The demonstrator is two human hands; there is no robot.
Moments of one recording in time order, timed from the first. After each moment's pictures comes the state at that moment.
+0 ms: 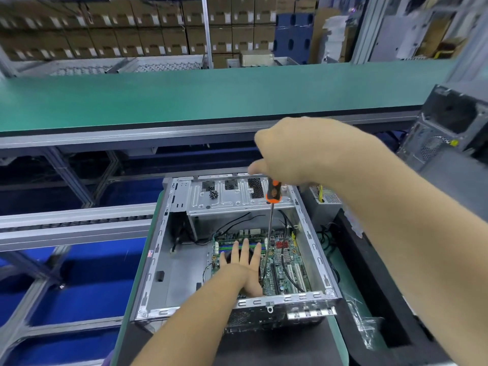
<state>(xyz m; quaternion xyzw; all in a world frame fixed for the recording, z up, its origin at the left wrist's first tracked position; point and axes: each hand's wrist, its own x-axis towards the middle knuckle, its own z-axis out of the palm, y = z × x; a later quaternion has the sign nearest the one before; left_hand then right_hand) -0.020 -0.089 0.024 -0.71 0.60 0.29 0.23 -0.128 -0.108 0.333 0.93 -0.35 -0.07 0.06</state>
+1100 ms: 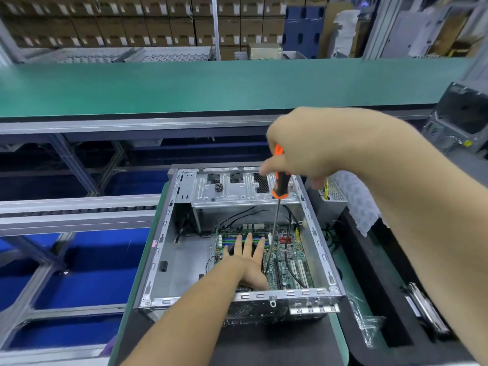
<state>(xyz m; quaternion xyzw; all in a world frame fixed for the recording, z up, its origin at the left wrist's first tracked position) -0.012 -0.094 0.011 -0.71 0.60 0.31 0.20 -0.132 -0.119 0.335 0.94 -0.32 -0.09 -0.01</state>
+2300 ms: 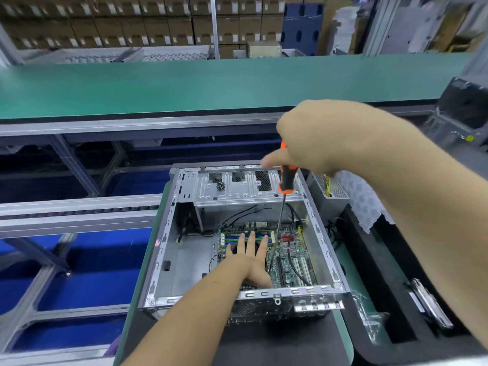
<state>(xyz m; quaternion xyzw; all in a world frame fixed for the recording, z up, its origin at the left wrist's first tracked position) -0.013 -0.091 0.018 -0.70 0.60 0.32 0.20 -0.132 -0.116 0.332 0.92 -0.36 -0.07 0.10</state>
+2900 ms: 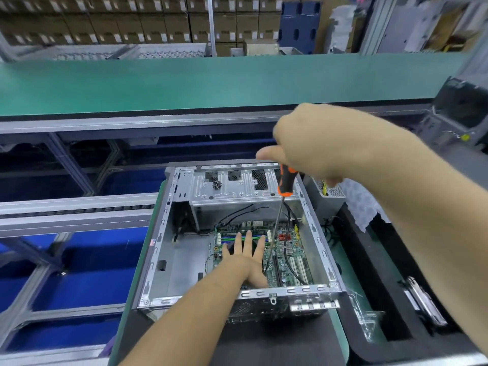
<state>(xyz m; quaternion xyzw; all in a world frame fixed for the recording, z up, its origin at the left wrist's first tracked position) -0.020 -0.088 0.022 -0.71 0.60 0.30 0.22 -0.139 -0.116 0.329 0.93 -0.34 -0.06 0.07</state>
